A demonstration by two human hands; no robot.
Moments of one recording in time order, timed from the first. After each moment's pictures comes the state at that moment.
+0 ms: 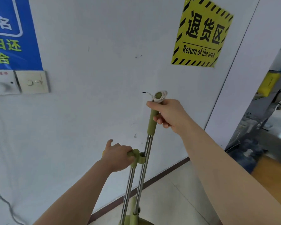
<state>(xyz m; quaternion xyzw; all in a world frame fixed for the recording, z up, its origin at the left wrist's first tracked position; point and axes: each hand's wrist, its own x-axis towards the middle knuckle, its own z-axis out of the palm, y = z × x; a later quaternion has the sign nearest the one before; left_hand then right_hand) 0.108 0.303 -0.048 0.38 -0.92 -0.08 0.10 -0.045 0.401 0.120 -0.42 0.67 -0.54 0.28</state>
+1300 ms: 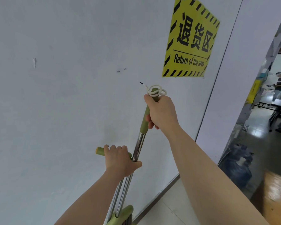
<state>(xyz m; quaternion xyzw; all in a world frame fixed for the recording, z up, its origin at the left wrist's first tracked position) -0.056 0.115 -0.039 0.45 -0.88 0.05 0.15 -0.139 0.211 0.144 -0.40 0.72 -0.57 0.06</state>
